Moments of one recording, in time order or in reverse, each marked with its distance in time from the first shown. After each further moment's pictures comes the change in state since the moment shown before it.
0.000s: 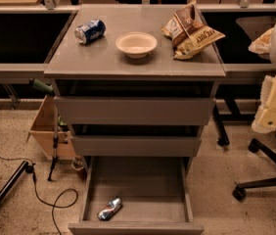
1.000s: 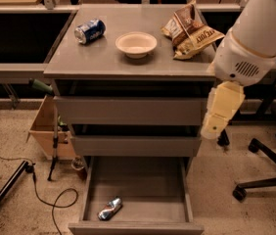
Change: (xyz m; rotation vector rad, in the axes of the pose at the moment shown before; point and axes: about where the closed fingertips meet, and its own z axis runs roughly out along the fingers) arm -0.052 0.015 0.061 -0.172 -0.026 0.058
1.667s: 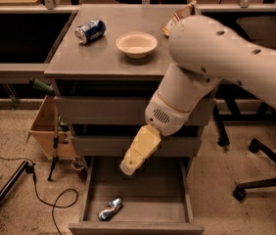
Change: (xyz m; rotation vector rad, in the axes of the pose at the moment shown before) arm -0.086 0.081 0.134 -0.336 -0.042 0.315
